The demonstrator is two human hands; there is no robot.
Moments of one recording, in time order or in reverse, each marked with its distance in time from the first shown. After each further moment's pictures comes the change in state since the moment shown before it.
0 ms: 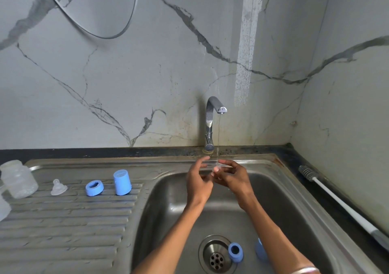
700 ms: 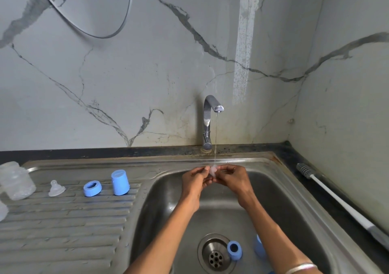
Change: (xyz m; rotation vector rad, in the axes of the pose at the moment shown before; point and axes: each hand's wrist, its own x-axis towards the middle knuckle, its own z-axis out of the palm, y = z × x) left_hand 0.003 0.007 -0.001 -0.580 -0.054 -0.503; right_hand 0.000 0.004 -0.007 -0.120 0.005 0.024
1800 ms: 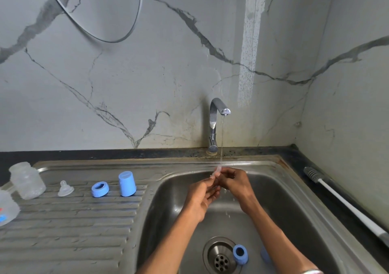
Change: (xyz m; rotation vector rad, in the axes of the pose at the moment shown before) left_hand -0.020 -0.001 -0.011 -0.160 -0.090 -0.224; right_hand 0.004 0.009 0.007 -0.138 -0.048 -0.050
